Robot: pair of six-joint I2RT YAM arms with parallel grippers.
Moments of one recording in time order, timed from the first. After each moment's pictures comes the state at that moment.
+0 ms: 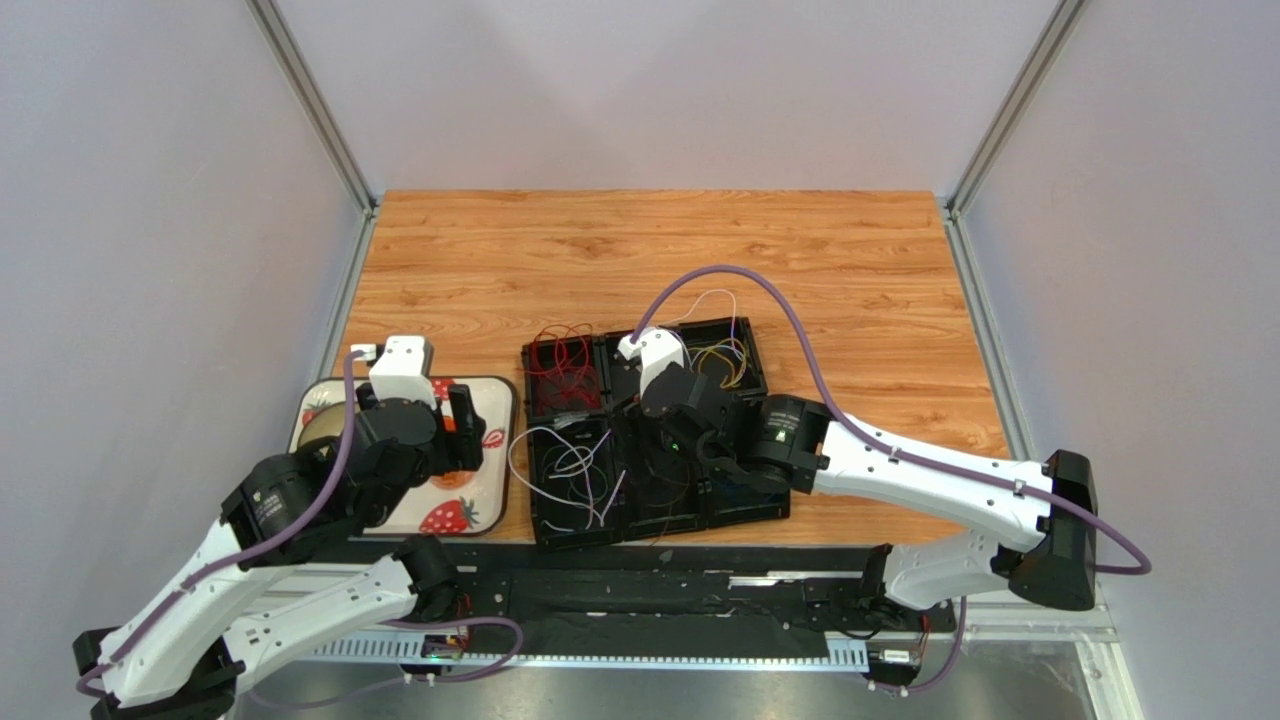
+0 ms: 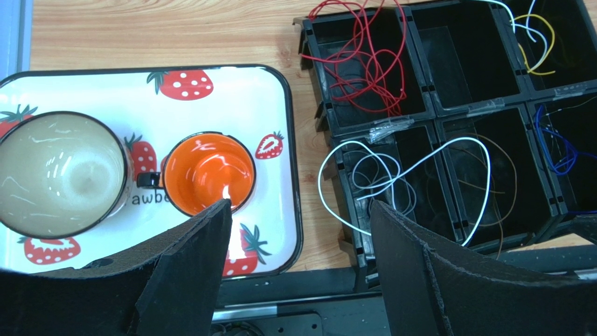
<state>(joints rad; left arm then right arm) -0.92 0.58 1.05 -1.16 -0.64 -0.60 1.22 1.32 1.22 -0.61 0.27 0.50</state>
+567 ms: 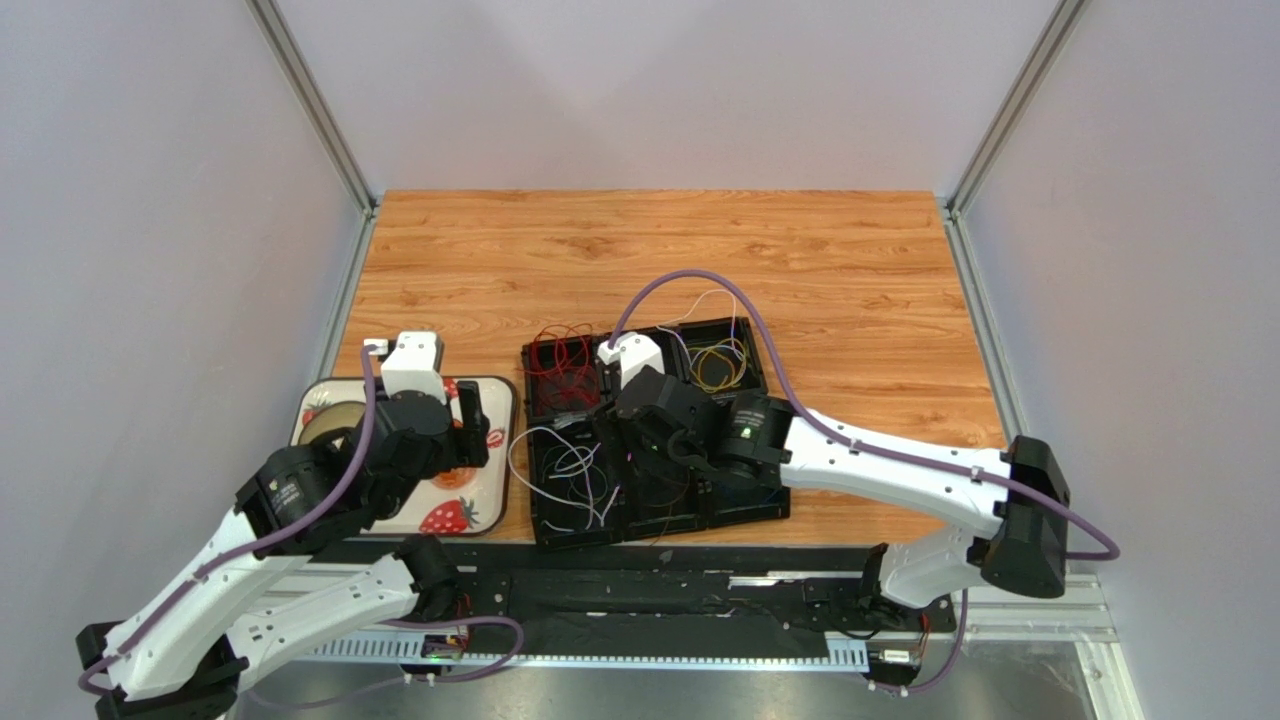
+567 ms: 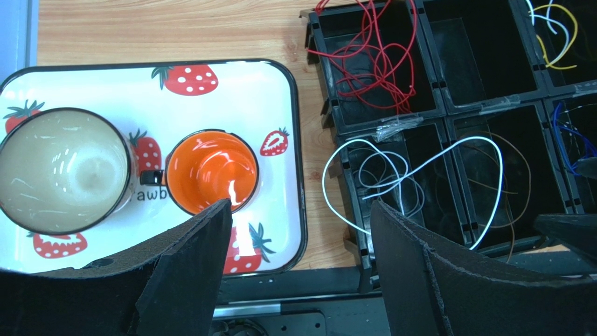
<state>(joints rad) -0.91 0.62 1.05 -1.16 -0.64 -0.60 1.21 1.39 1.21 -0.58 0.29 0.50</state>
